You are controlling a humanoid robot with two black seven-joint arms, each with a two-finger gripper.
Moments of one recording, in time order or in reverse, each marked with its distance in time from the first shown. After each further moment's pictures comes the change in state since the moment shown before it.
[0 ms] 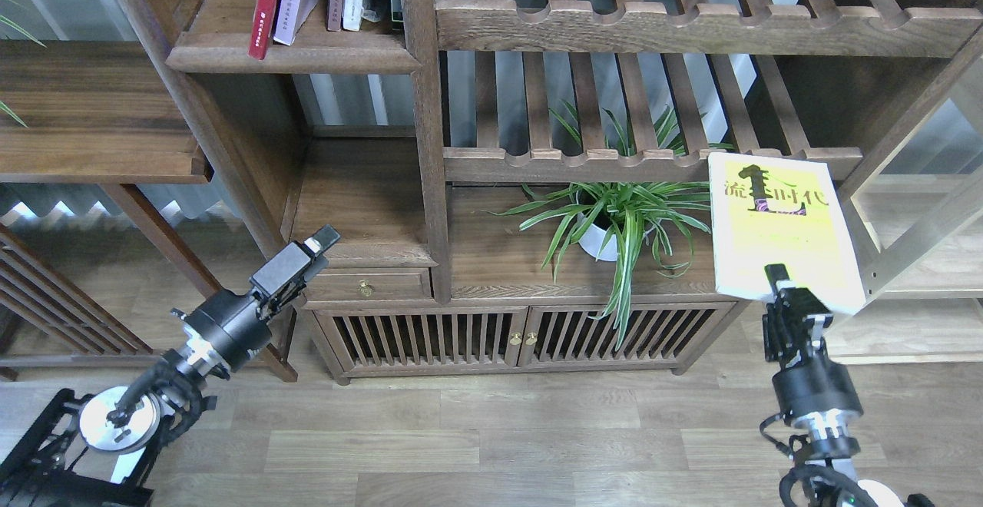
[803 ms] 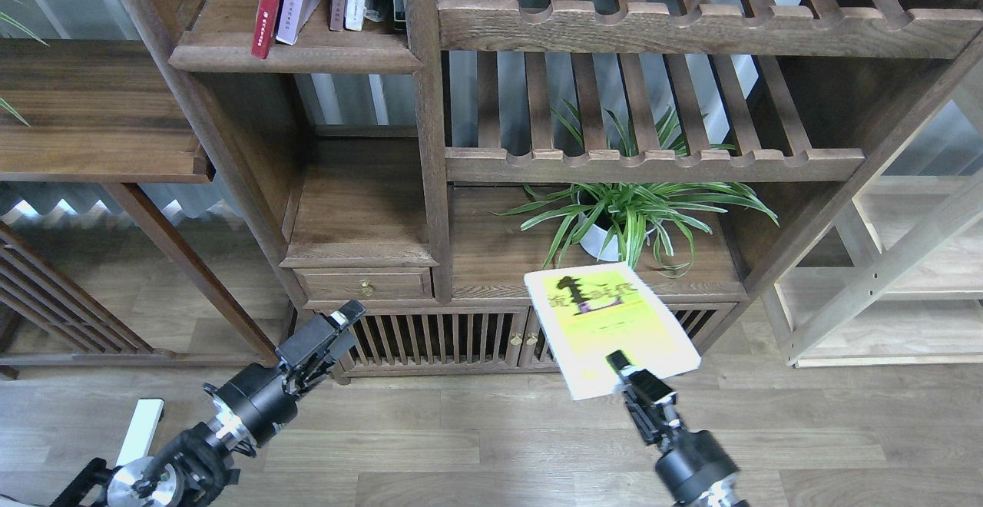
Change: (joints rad) left arm 0.134 -0.014 0.162 0.019 -0.166 0.000 0.000; right arm 0.022 0.027 -0.424 0.004 -0.174 0.000 -0.004
